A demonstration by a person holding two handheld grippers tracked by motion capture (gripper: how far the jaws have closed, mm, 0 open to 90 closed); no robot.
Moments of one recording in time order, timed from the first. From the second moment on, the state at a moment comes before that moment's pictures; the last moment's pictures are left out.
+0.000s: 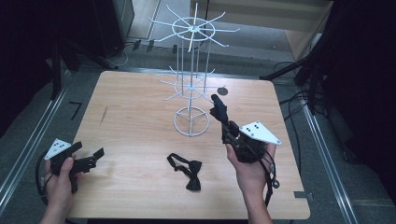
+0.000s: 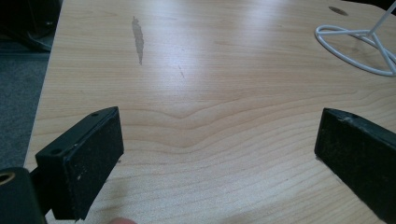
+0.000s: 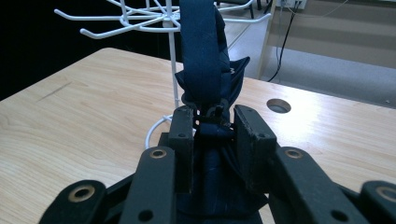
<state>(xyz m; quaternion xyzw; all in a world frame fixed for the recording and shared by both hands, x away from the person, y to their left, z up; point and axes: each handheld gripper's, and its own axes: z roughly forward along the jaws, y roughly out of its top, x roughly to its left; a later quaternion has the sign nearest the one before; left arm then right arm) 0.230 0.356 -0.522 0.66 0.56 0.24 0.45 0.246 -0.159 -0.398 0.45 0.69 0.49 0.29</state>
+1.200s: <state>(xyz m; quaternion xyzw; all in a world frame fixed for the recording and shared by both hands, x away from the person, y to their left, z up) 0.230 0.356 -0.522 0.66 0.56 0.24 0.45 0.266 -0.115 -0.413 0.44 0.70 0.47 0.30</state>
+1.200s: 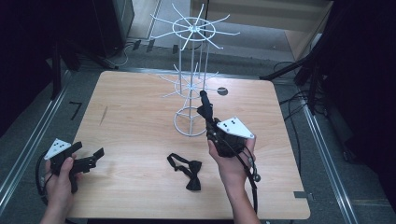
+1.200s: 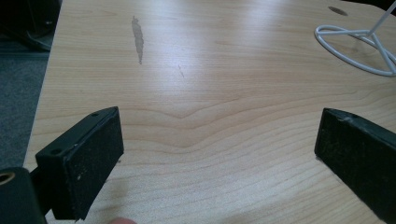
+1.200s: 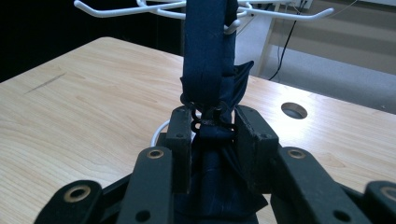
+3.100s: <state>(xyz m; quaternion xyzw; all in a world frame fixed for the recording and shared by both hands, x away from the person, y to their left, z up) 0.230 0.355 -0.522 0.66 0.56 0.24 0.45 0.246 -0.113 -0.483 0.39 0.76 0.50 0.17</state>
